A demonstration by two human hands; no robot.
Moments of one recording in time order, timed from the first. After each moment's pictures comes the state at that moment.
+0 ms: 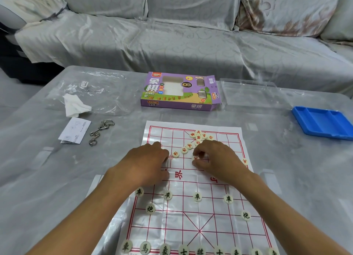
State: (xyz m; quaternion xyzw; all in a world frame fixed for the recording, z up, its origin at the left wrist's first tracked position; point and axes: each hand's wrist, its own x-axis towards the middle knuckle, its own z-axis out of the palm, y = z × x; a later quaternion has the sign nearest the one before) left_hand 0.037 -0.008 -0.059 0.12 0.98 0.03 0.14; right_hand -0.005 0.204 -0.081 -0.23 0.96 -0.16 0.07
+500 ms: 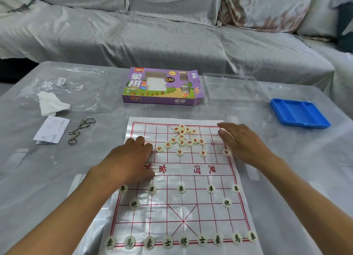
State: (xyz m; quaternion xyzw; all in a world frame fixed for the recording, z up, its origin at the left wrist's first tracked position) left_hand 0.037 -0.007 -0.068 0.11 0.98 0.04 0.13; right_hand -0.022 0.295 -0.066 -0.10 0.99 -0.13 0.04
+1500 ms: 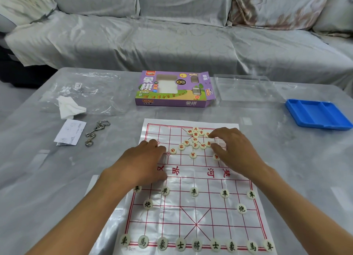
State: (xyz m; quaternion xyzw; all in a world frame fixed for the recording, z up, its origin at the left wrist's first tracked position) left_hand 0.040 -0.007 -0.062 0.12 0.98 0.04 0.13; right_hand -0.009 0.247 -0.082 -0.16 0.97 -0.18 -0.04
